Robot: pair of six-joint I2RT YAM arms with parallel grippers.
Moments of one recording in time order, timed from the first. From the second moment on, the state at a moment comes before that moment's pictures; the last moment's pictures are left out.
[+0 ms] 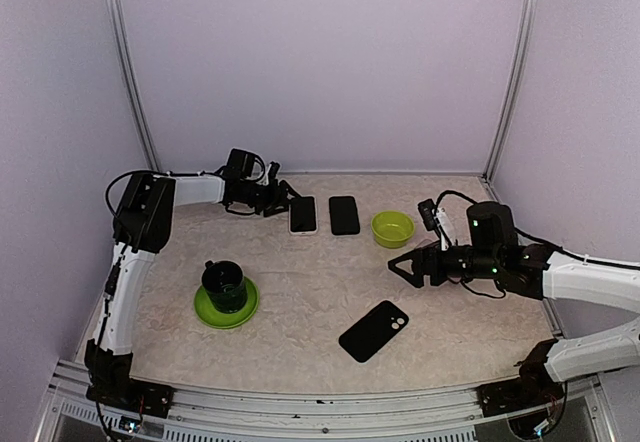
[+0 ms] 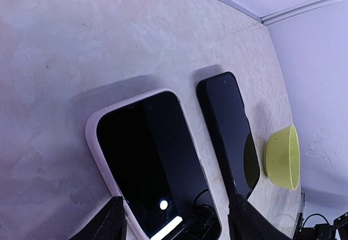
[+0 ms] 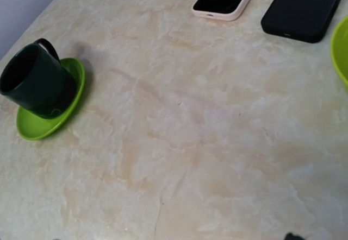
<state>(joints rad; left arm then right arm) -0.35 2.50 1.93 -0.12 0.65 -0.51 0.66 1.09 0.58 0.02 -0.28 0.32</state>
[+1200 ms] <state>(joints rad) -0.36 2.05 1.58 0.01 0.47 -0.49 0.65 1.10 0.70 -0.25 0.07 0.15</state>
